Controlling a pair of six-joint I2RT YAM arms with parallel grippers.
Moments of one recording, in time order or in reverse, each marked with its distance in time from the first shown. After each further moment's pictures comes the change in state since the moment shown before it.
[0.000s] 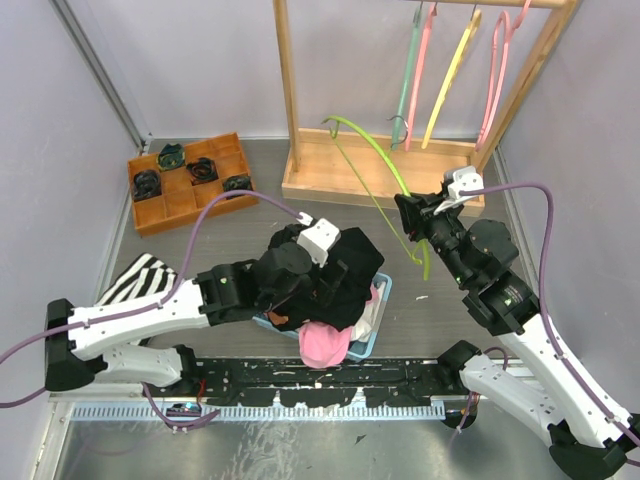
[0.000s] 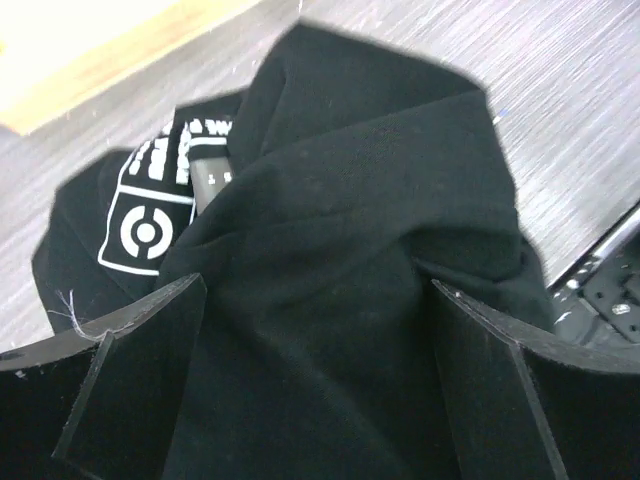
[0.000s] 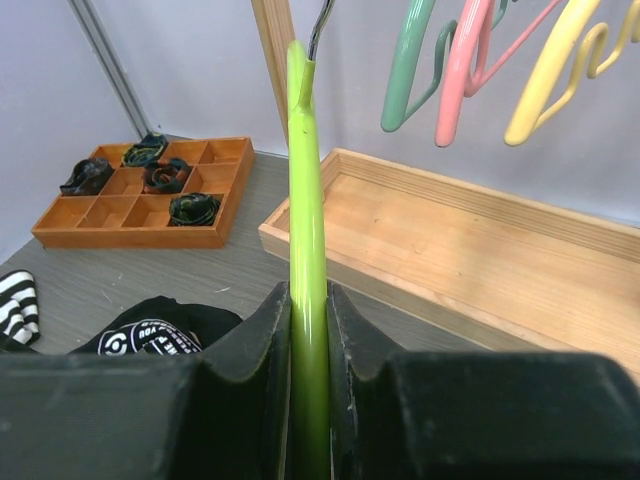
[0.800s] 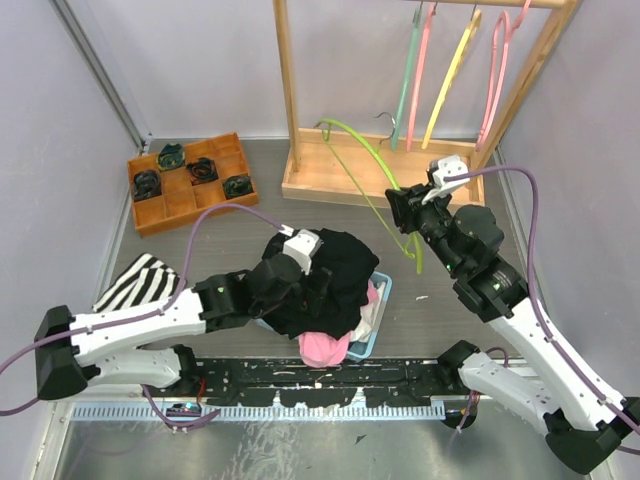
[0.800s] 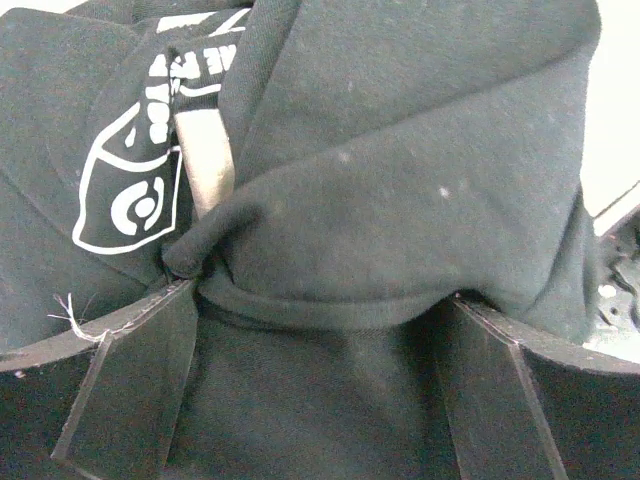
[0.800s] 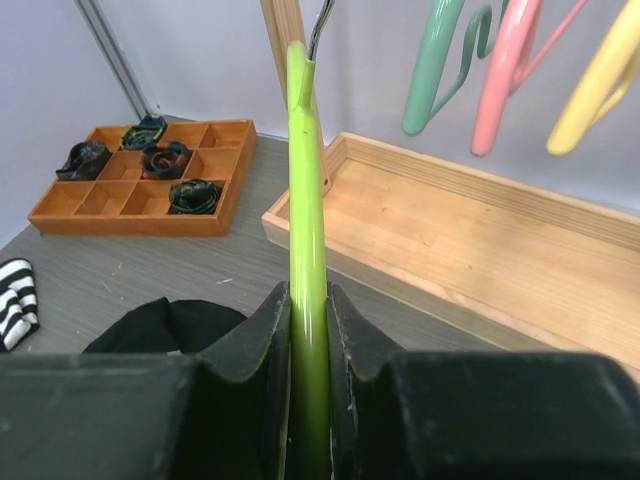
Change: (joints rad) left arm 0.065 -0.045 -0.274 0.108 0.084 -0.228; right arm 0.000 0.083 0.027 -0.001 -0.015 0.007
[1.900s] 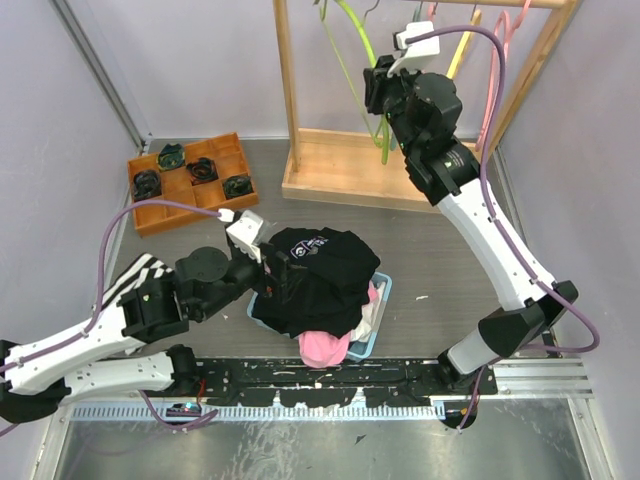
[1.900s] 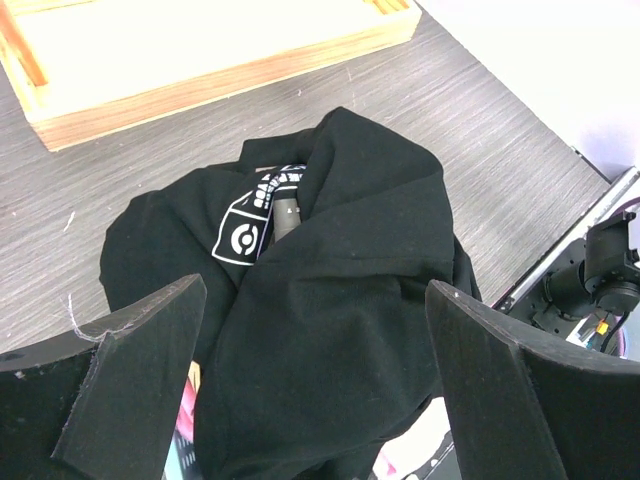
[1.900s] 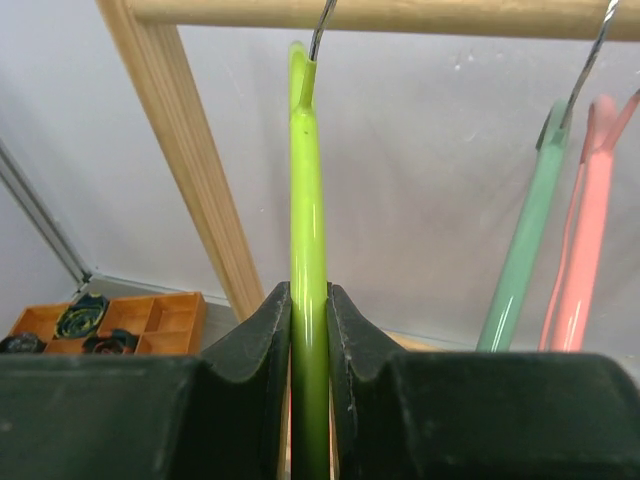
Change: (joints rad) left arm -0.001 -0.330 0.124 -0.101 -0.036 0.146; right arm -0.056 0.733 0.864 0.028 0.101 -0.086
